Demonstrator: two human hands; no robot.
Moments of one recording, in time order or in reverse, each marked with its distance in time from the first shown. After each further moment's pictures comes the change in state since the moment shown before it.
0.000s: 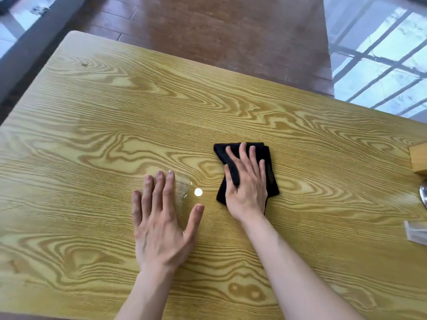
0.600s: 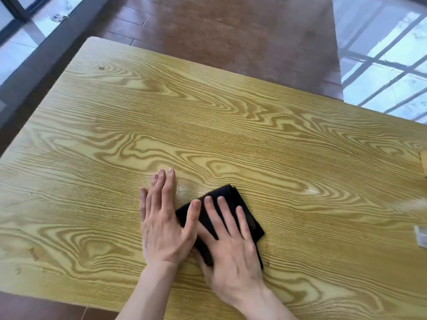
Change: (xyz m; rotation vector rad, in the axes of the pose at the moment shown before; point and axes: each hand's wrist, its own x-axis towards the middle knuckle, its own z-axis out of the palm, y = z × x) left_hand -0.003 -0.006 -0.001 -0.213 0.122 -0.038; right_hand -0.121 -0.023 -0.003 -0.235 -0.299 -0.392
